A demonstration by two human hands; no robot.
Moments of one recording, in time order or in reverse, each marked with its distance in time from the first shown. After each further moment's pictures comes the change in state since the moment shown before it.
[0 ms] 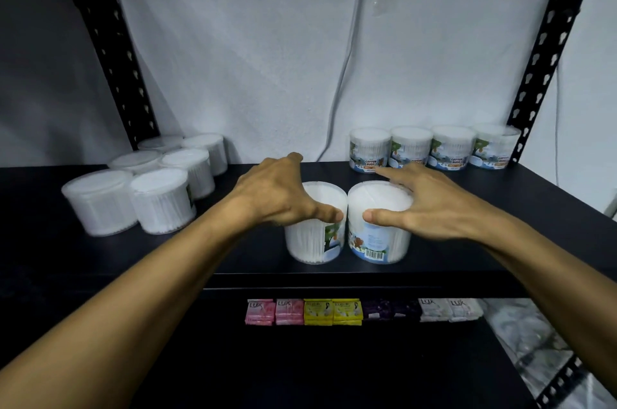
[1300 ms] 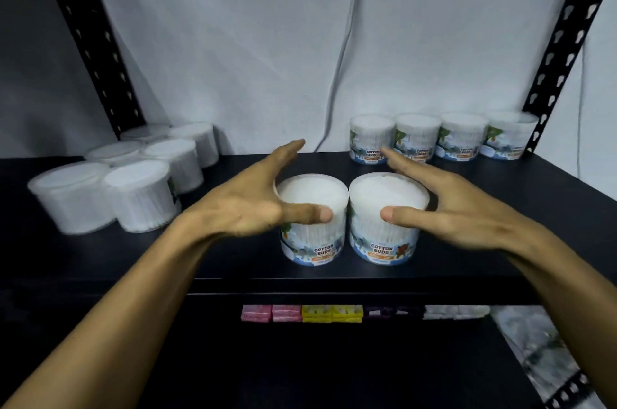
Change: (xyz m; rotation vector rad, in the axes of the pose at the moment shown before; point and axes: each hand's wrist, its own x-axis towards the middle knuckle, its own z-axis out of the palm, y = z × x) left_hand 0.003 -0.031 0.020 -0.510 -0.092 0.201; right_hand -0.002 0.028 0.009 0.343 0.026 -0.124
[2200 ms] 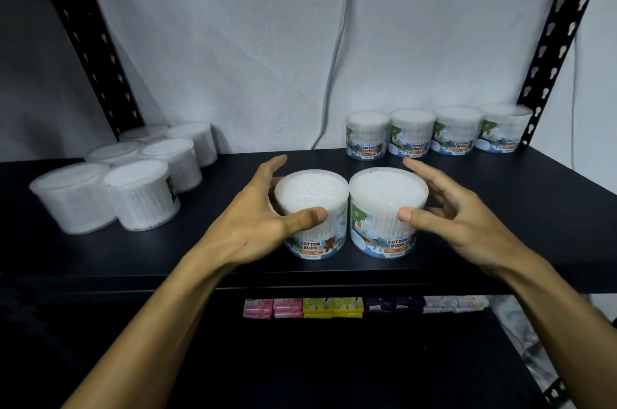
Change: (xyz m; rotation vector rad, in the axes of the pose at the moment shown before) left_hand -0.016 -0.009 0.032 -0.143 0.209 -0.076; right_hand -0.023 0.034 0.024 0.585 0.160 -0.004
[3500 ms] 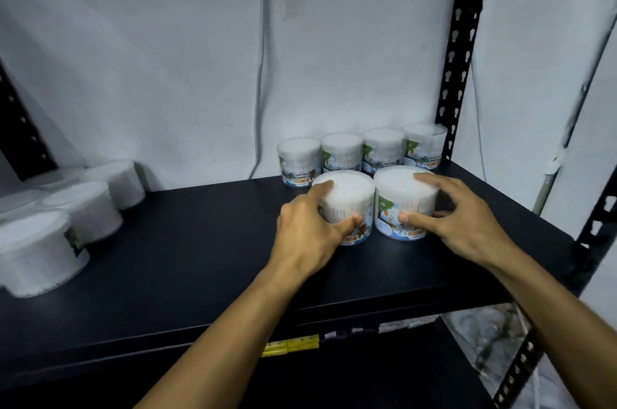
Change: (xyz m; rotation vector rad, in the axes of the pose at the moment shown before) left_hand 0.073 0.061 0.149 0.071 0.178 0.209; right_hand -0.001 0.042 -0.116 -0.386 0.427 0.078
